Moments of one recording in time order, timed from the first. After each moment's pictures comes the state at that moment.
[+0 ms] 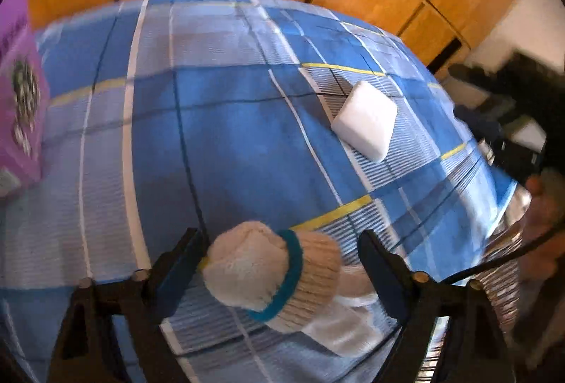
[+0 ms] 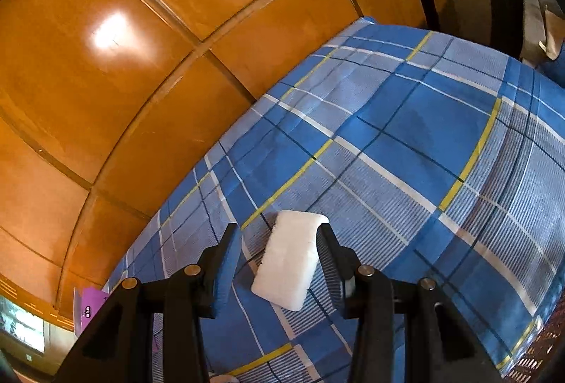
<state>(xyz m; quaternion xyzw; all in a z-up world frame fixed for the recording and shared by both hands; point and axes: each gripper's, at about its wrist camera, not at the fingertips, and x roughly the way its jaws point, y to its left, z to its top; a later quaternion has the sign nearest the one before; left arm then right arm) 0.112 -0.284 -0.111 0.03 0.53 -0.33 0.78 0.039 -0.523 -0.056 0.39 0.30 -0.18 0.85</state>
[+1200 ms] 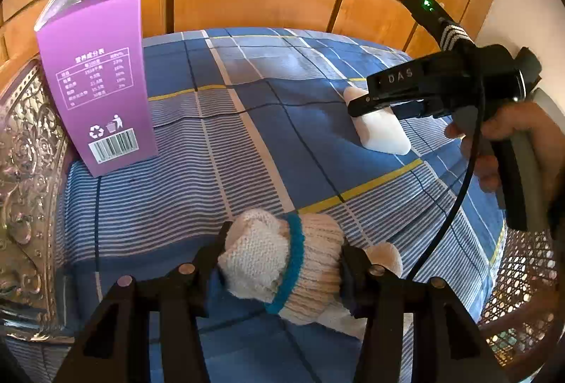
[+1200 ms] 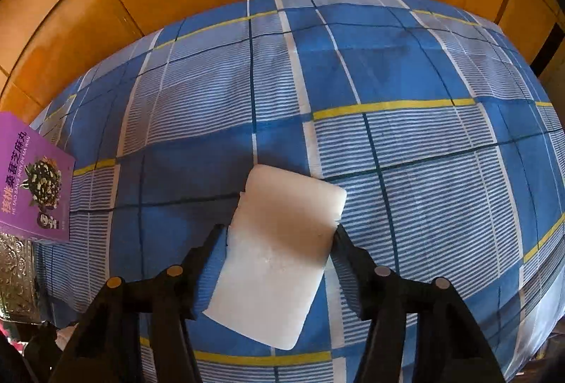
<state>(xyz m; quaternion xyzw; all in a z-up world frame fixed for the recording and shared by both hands) 0.094 -0.177 -0.112 0.05 0.45 -0.32 0.83 0.153 -0.421 -0.115 0.15 0.54 -0.07 0.82</state>
